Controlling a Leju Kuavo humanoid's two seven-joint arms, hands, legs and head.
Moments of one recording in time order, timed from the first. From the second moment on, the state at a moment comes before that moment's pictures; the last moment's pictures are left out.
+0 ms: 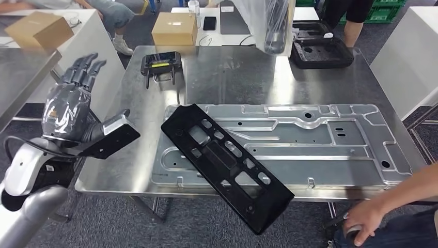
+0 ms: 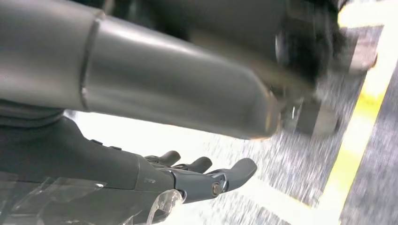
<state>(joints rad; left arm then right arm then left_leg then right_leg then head) -0.63 0.55 -0.75 -1.76 -0.76 0.09 0.49 -0.22 0.01 0.87 -0.23 -0.43 -0.26 0.06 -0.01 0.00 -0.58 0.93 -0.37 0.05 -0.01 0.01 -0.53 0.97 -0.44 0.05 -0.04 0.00</state>
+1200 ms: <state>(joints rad) -0.25 0.82 -0.29 -1.88 -0.58 0.28 0.54 -0.23 -0.19 0.81 -0.23 -0.45 -0.33 0.06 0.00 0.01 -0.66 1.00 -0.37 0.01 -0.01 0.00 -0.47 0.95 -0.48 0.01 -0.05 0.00</state>
